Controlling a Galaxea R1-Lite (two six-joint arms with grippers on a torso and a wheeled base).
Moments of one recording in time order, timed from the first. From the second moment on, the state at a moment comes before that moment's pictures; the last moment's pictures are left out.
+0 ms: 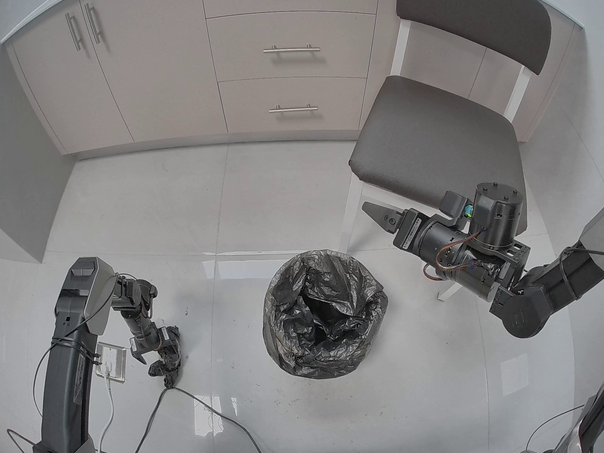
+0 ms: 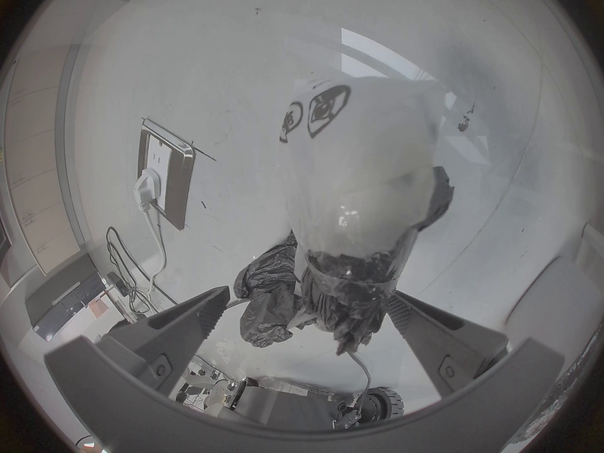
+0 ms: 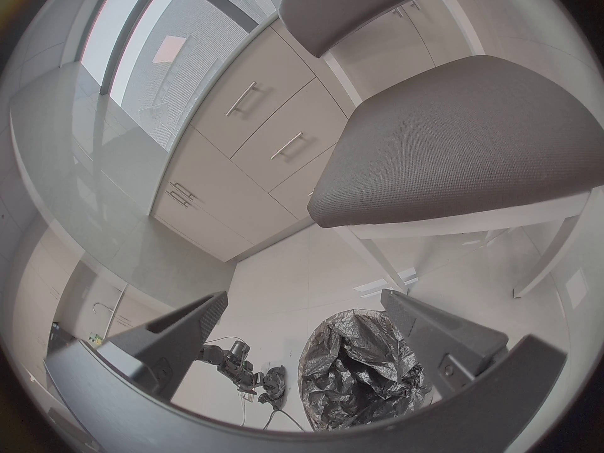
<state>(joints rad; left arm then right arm) 0.14 2.99 -2.00 0.55 -0.02 -0.41 0.51 1.93 -0.80 -1.05 -0.01 0.55</state>
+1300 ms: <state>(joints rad) 0.11 2.94 -2.00 0.66 0.02 -0.55 0.51 1.93 -0.78 -1.07 -0.01 0.55</state>
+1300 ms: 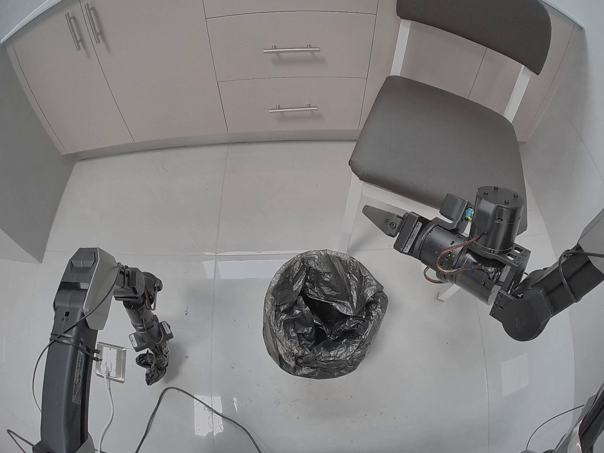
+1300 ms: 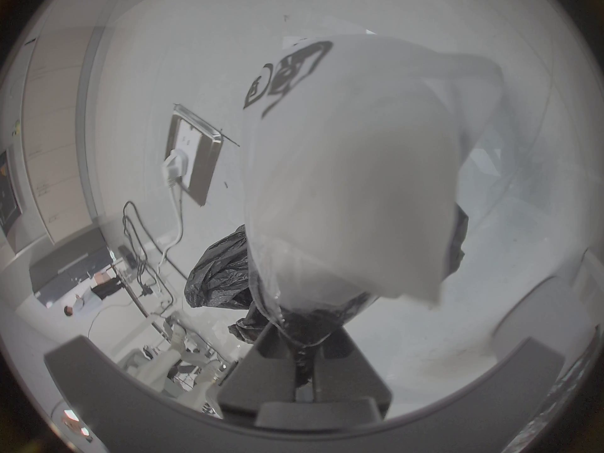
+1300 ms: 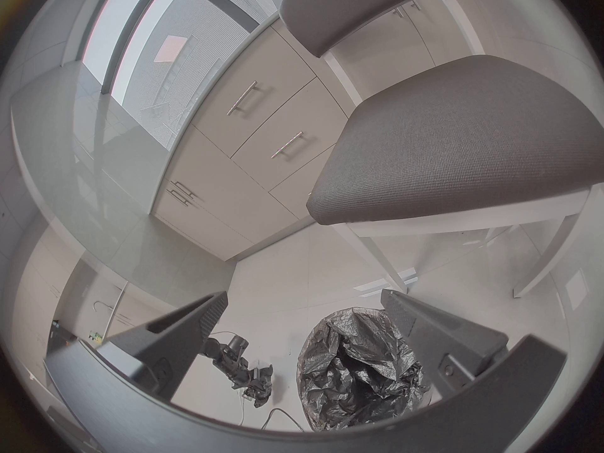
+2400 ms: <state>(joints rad) -0.14 2.42 -2.00 0.89 -0.12 -0.79 0.52 1.89 -0.76 -1.07 -0.01 0.54</state>
